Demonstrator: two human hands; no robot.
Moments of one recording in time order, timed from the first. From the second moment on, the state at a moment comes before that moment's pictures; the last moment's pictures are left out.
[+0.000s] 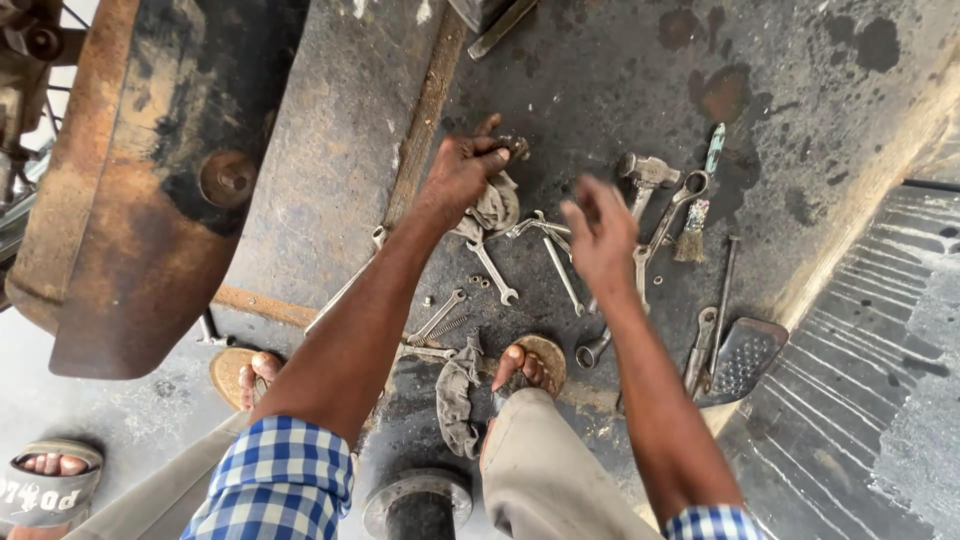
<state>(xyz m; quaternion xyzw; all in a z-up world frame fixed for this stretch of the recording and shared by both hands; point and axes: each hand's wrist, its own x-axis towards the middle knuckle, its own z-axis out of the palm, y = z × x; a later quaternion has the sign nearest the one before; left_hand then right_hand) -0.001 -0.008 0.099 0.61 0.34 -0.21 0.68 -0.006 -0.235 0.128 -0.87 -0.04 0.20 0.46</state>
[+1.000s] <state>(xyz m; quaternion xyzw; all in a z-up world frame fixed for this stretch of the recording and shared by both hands) -0.081 -0.062 0.215 0.25 0.26 -0.11 0.93 -0.013 -0.223 0.251 -0.80 -0.28 0.00 0.53</state>
